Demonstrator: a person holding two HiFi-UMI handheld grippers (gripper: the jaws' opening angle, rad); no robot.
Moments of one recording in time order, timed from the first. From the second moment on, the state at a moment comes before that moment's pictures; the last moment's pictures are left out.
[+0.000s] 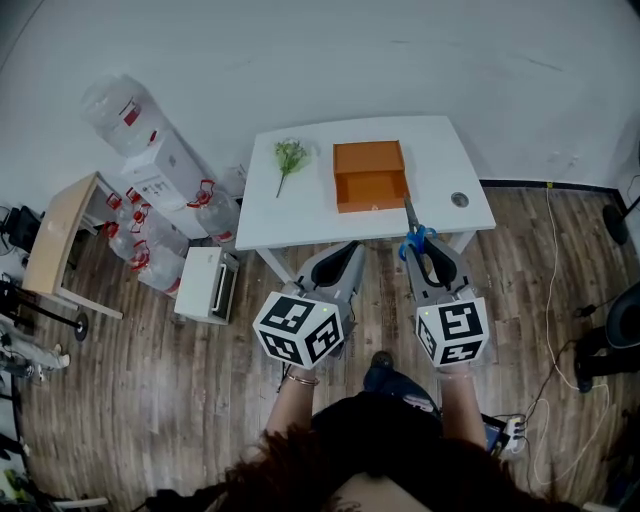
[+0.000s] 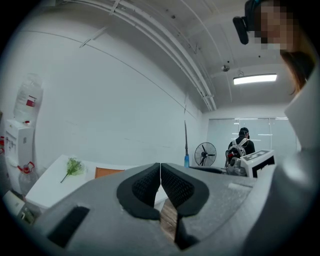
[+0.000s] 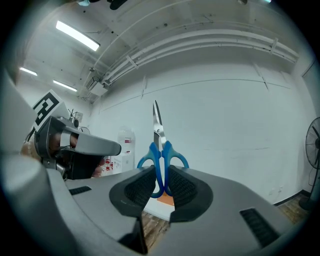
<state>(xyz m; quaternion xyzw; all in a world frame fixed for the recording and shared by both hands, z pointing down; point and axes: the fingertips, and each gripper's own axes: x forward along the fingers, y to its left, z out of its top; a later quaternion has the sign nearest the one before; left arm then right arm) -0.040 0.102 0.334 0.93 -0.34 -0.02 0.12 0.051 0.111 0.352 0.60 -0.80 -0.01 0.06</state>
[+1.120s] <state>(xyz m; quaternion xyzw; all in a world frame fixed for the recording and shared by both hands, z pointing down) 0.004 -0.051 0.350 0.91 -0.39 0.00 0.14 0.101 -0.056 0.396 0.54 -0.83 -0.01 0.14</state>
